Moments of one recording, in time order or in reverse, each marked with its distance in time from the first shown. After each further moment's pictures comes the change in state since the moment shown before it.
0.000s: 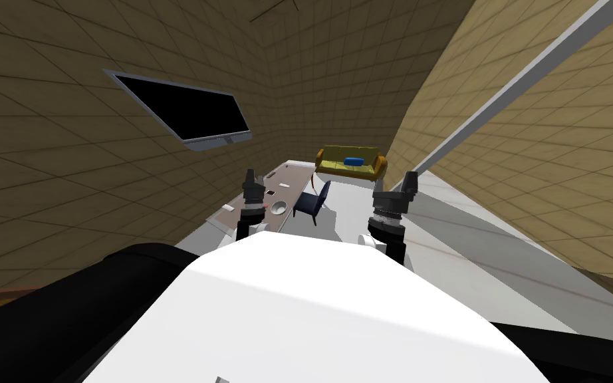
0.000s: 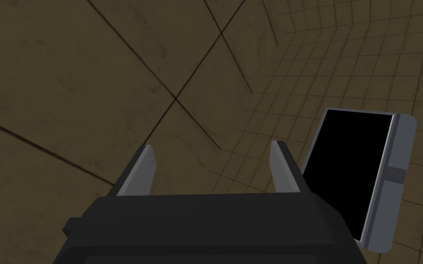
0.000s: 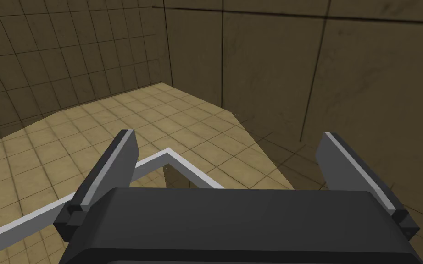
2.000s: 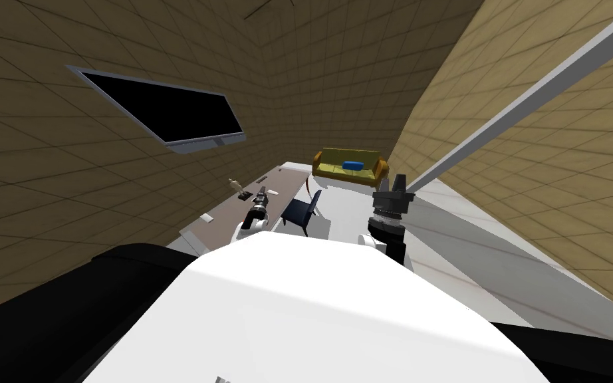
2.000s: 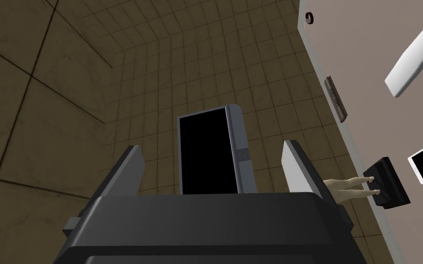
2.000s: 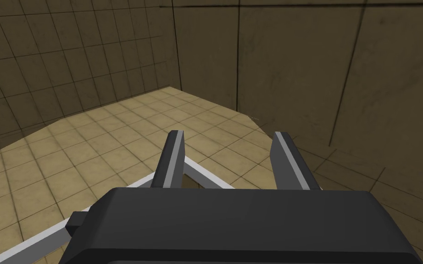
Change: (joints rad) left arm -0.147 0.090 0.172 0.361 0.056 0.457 0.049; right arm 0.000 0.000 0.000 0.000 0.000 0.000 0.000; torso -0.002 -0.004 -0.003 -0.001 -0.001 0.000
